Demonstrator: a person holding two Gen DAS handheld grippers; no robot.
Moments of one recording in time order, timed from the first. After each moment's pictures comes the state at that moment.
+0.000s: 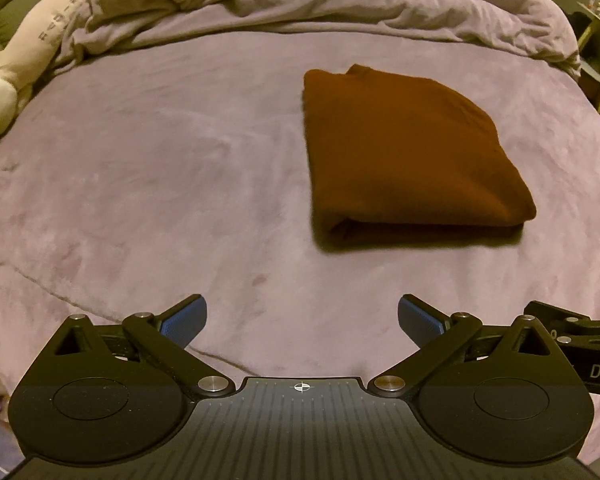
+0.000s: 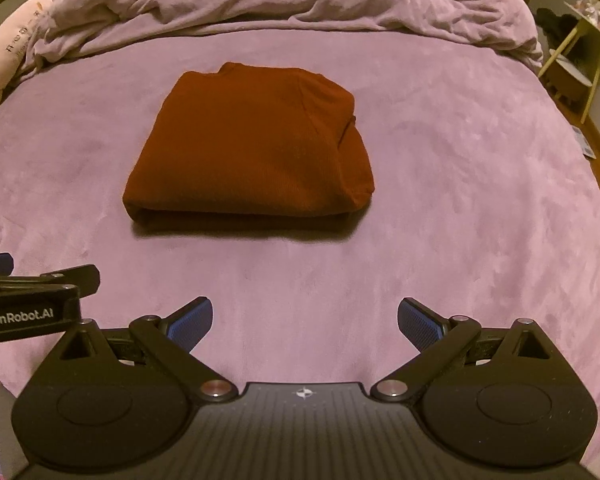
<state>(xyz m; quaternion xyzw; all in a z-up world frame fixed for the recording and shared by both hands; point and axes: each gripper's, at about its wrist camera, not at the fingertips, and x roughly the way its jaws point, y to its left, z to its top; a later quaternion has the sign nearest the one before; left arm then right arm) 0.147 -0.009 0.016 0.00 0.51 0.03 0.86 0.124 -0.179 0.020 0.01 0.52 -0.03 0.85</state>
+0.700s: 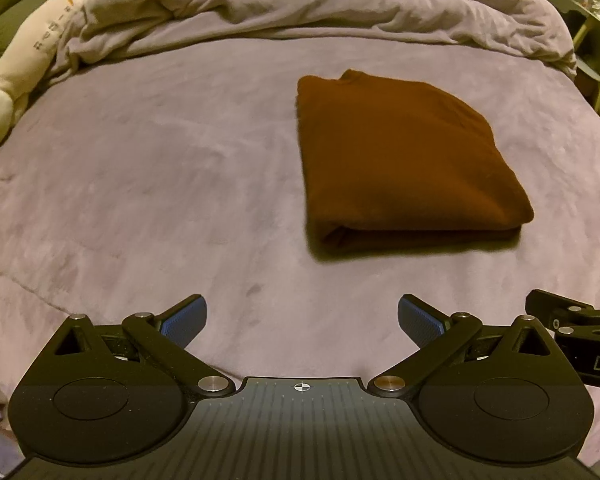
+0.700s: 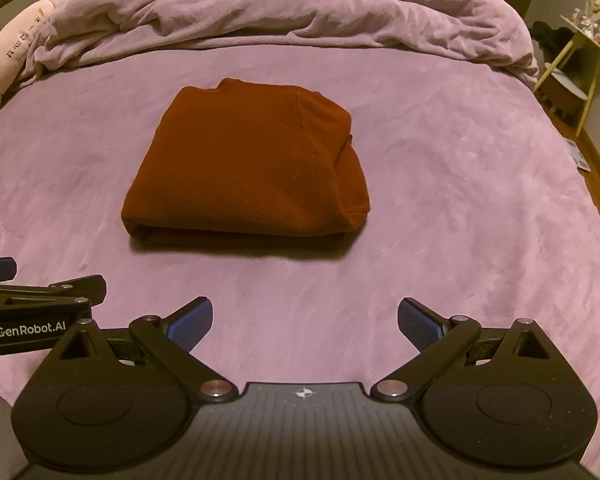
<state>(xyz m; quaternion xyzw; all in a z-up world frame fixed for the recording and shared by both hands) 0.150 -0.015 0.015 0.01 0.51 0.02 0.86 0.127 -0.177 0.025 0.00 0.51 -0.04 0.86</state>
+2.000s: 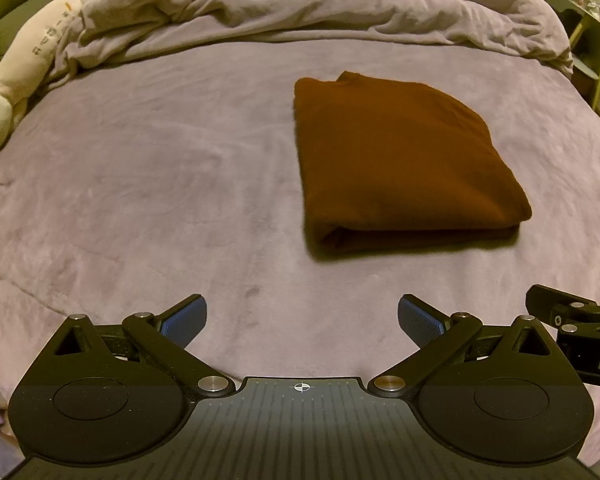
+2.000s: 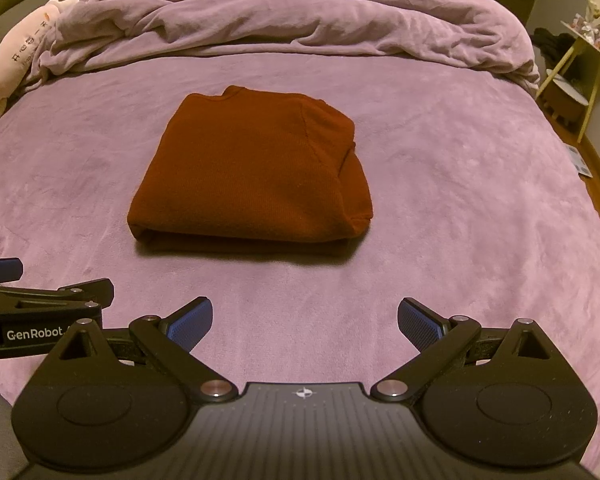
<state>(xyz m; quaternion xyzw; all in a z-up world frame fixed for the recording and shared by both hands) 0.149 -0.016 0.016 0.01 0.50 0.02 0.87 0.124 -0.178 0.029 0.00 0.50 -0.03 0.87</state>
